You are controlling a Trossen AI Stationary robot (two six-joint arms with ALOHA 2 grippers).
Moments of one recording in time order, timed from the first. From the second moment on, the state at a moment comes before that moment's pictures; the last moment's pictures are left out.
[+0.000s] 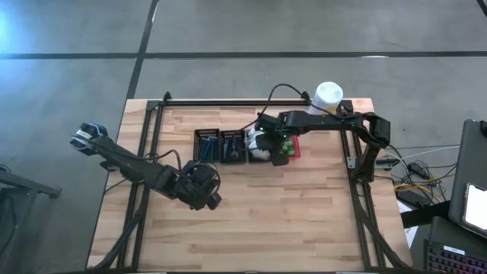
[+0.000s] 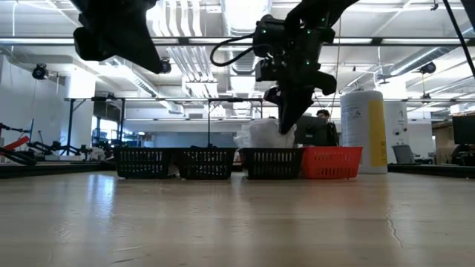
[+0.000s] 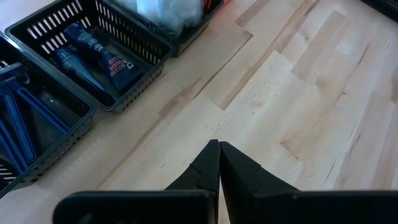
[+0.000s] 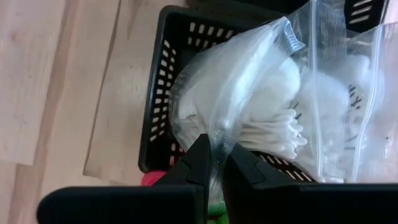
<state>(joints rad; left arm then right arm) -0.45 1.36 1.01 -0.62 -0.58 -1.03 -0.26 1.80 1.37 -0.82 -0.07 -0.47</state>
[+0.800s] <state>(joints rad) -0.45 1.36 1.01 -0.58 -0.59 -1.03 -0.25 1.75 1.37 -0.87 -0.05 -0.41</state>
